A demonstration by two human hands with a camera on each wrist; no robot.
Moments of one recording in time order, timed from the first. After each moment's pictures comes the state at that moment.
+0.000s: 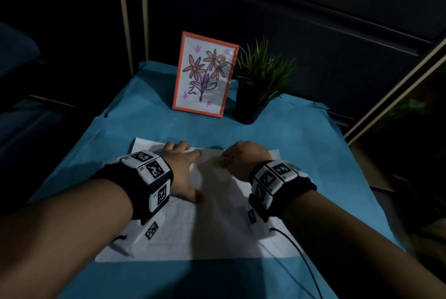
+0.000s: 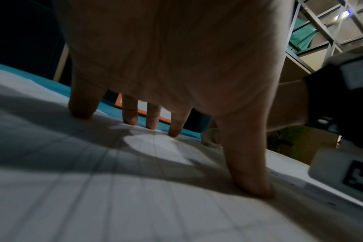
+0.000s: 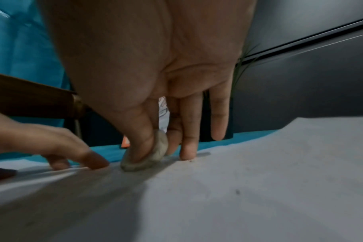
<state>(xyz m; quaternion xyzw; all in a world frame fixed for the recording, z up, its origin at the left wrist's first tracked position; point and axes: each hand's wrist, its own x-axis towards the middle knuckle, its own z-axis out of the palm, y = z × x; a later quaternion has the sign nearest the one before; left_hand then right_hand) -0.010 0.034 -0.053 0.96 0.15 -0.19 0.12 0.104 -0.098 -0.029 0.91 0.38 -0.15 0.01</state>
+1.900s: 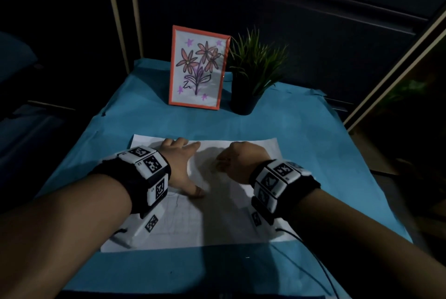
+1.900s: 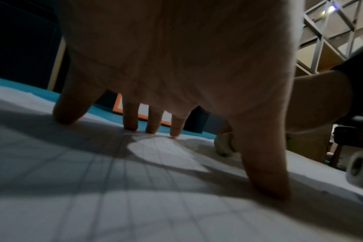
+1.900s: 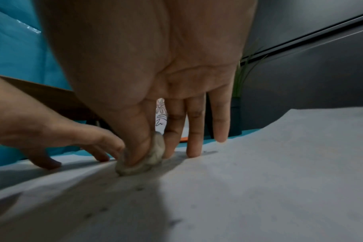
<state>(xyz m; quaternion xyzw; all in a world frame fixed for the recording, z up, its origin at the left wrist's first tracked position) -0.013 0.028 -0.045 0.95 0.16 -0.23 0.12 0.082 -0.115 -0.027 0.89 0.42 -0.16 -0.01</state>
